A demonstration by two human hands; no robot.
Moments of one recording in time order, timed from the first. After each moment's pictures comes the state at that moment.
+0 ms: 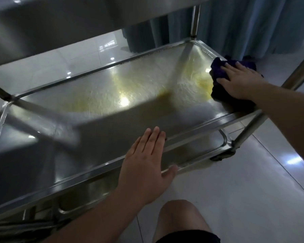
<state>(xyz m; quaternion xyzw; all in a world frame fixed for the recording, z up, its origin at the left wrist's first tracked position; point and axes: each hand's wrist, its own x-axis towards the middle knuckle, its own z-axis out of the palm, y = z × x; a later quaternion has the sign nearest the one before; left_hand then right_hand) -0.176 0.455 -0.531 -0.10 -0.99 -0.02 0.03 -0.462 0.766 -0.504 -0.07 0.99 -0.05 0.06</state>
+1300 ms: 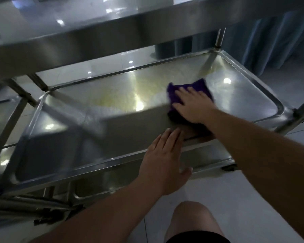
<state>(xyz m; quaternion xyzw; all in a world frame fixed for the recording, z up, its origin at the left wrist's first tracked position) -0.175 0.454 -0.526 -0.10 -0.99 -0.03 0.01 -0.384 0.576 -0.497 -0.24 0.97 -0.08 0.07</state>
